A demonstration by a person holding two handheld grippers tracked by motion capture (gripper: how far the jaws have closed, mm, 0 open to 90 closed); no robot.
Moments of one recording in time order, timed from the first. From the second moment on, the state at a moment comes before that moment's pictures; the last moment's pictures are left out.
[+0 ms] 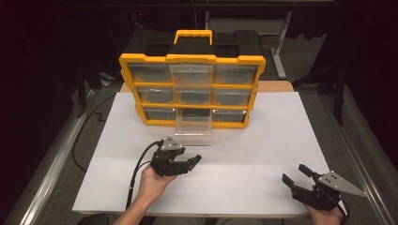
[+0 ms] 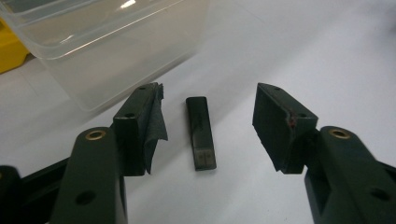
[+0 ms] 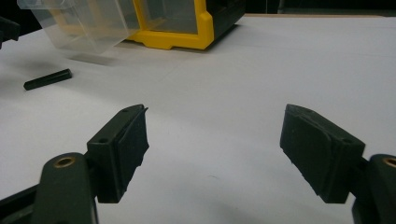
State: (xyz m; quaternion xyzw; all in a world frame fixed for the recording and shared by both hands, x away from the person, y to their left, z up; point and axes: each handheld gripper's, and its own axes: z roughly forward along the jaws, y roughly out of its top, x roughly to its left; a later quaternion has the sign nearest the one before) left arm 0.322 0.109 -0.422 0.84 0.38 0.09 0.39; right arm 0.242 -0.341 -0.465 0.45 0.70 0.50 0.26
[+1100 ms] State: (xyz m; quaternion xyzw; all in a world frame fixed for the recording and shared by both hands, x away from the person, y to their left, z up) left arm 0.352 0.070 -0.442 0.90 0.38 0.04 0.23; right arm 0.243 -0.342 -0.465 0.45 0.70 0.50 0.25
